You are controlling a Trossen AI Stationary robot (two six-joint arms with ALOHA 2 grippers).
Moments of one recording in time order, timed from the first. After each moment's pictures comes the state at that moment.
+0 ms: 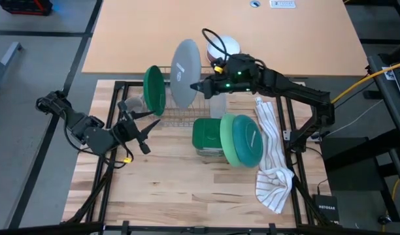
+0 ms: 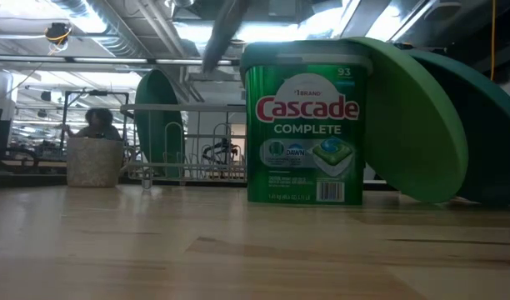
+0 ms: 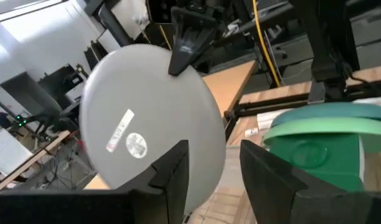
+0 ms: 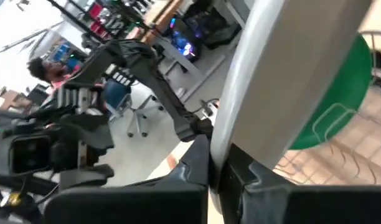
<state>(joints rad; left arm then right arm) -0.60 1.10 1.25 -0.46 -1.24 0.20 -0.20 1.63 1.87 -0.52 -0.10 0.76</state>
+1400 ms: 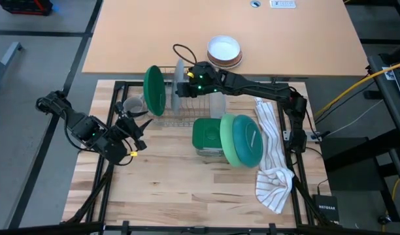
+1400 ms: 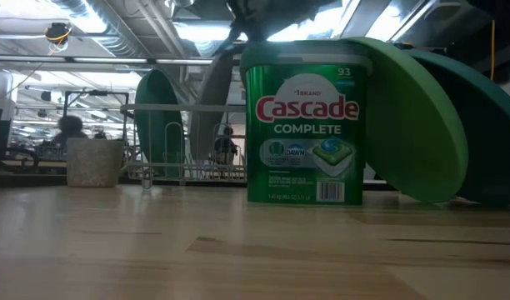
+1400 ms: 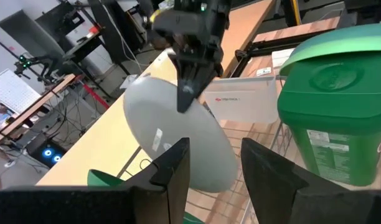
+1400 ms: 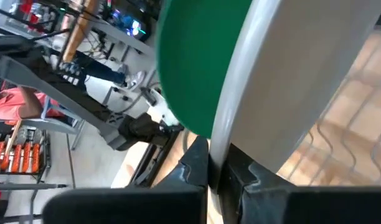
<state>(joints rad) -0.60 1.10 1.25 -1.10 -1.25 -0.44 -0.31 1.96 1.87 -0.41 -0.18 0.91</state>
